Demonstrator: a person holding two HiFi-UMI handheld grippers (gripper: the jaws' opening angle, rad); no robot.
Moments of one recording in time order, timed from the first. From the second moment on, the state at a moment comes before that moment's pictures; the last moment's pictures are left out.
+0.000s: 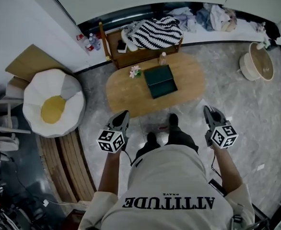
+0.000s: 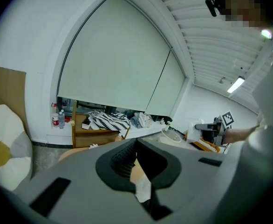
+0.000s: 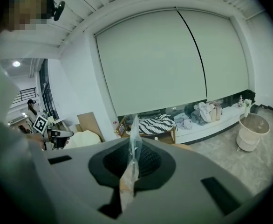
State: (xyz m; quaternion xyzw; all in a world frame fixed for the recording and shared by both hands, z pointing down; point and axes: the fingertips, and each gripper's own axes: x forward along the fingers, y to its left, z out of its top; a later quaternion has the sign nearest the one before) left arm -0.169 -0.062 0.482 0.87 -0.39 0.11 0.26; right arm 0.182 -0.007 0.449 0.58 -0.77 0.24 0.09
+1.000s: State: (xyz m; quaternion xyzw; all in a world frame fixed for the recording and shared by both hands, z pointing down) left arm -0.051 -0.121 0.527 0.81 -0.51 0.12 0.28; right arm 0.253 -0.170 0.530 0.41 -0.85 0.29 0.16
